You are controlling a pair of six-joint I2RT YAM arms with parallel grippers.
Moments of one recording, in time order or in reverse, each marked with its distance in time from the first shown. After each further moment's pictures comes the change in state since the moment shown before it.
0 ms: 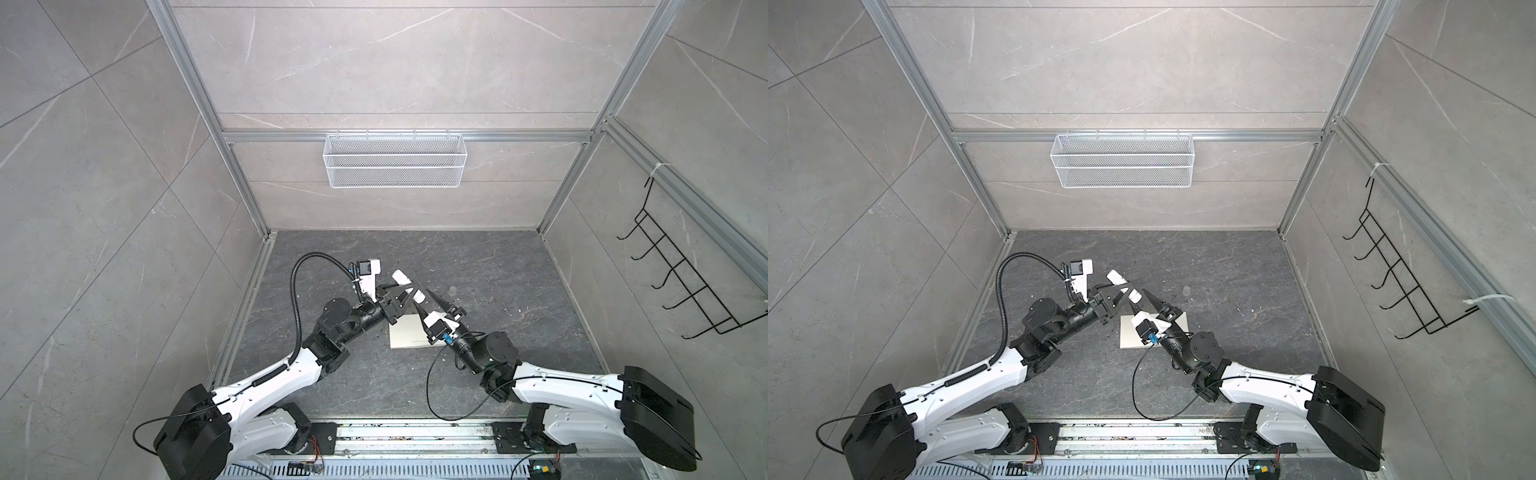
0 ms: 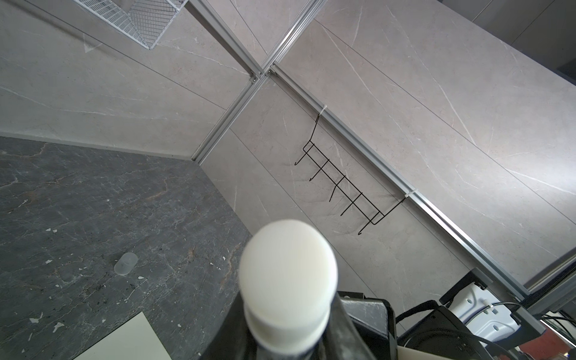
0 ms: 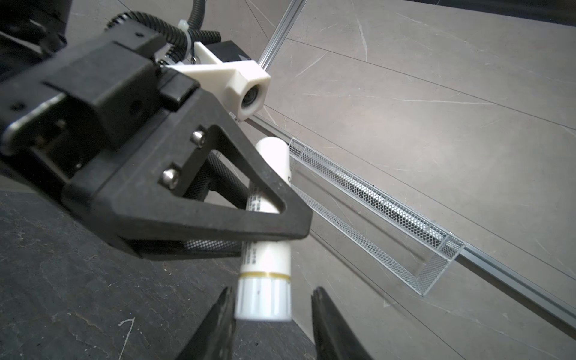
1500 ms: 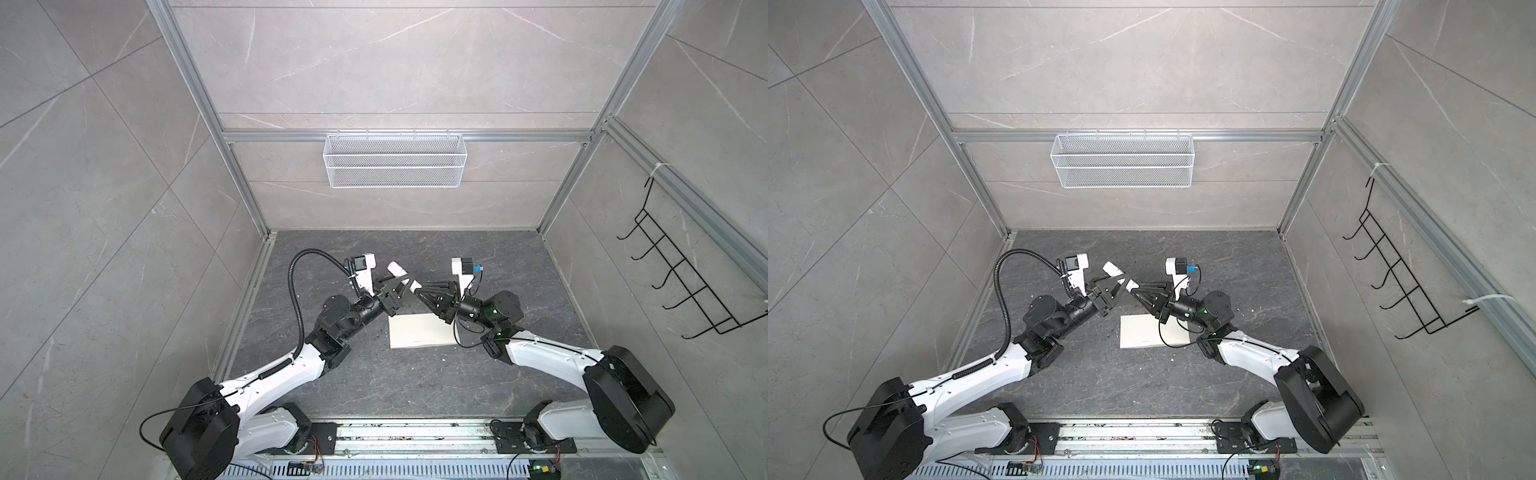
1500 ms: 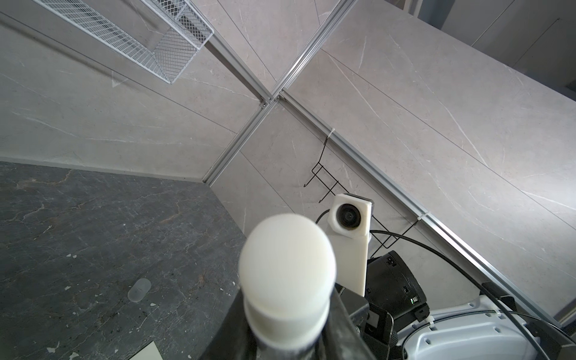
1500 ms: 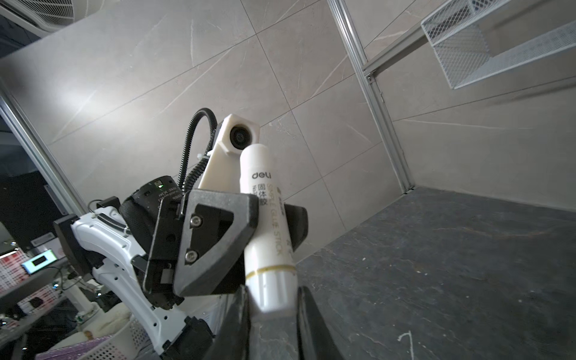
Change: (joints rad) left arm 0.023 0.045 0.007 0.084 -0.038 0.005; right arm -0.444 0.206 0.154 0.108 -0.986 1.436
